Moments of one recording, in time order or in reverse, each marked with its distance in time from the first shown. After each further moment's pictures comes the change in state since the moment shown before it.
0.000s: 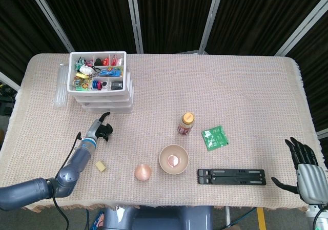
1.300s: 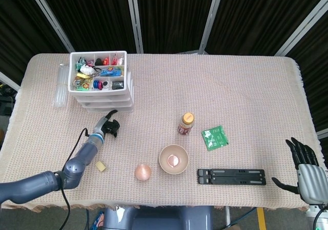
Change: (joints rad) left arm -0.055 -0.069 -0.038 0.138 -0.051 -0.133 -0.107; right arm -0.002 0.002 0.001 -0.004 0.009 -0.004 0.000
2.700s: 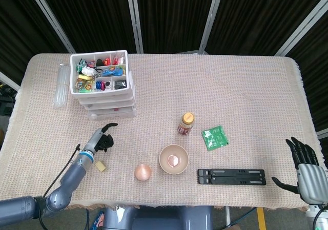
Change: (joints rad) left arm 0.166 0.150 0.188 -0.378 0.469 0.303 0.116; right arm -0.001 -0.003 0.004 -0.004 -0.003 0.008 -0.015
